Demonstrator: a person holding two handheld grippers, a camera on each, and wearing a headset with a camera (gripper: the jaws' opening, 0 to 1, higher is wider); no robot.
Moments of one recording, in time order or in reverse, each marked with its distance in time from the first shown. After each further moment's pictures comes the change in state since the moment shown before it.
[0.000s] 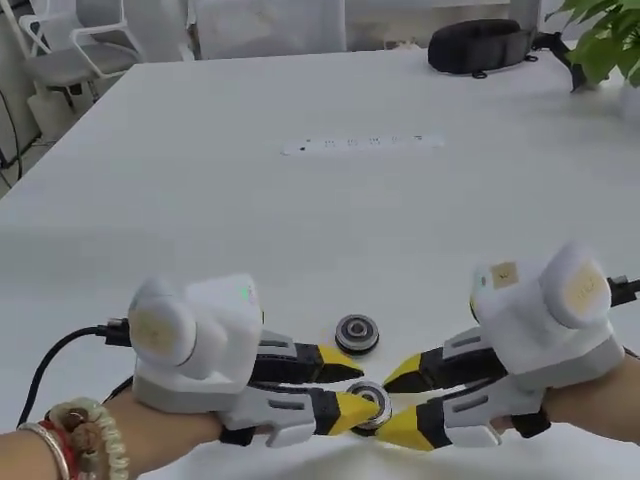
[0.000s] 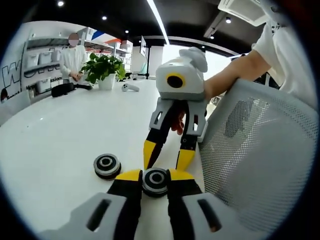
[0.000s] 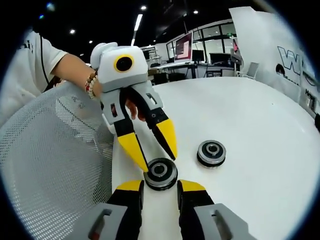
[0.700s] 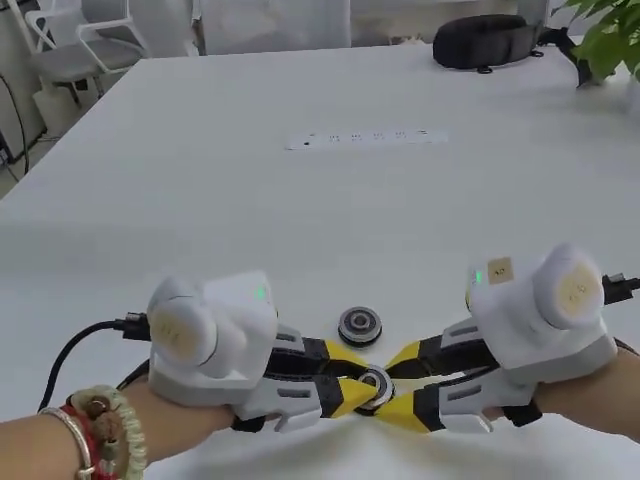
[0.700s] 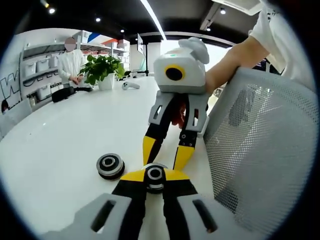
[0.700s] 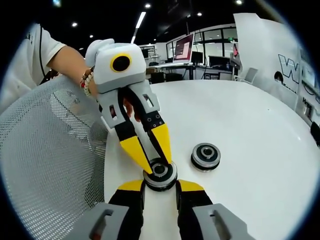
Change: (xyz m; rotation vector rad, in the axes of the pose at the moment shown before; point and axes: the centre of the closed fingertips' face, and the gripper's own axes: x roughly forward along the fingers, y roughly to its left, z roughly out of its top) left arm 0.003 0.005 -0.005 0.072 0.029 0.037; right arm 0.000 -0.010 0.002 -0.027 -0.002 -0.056
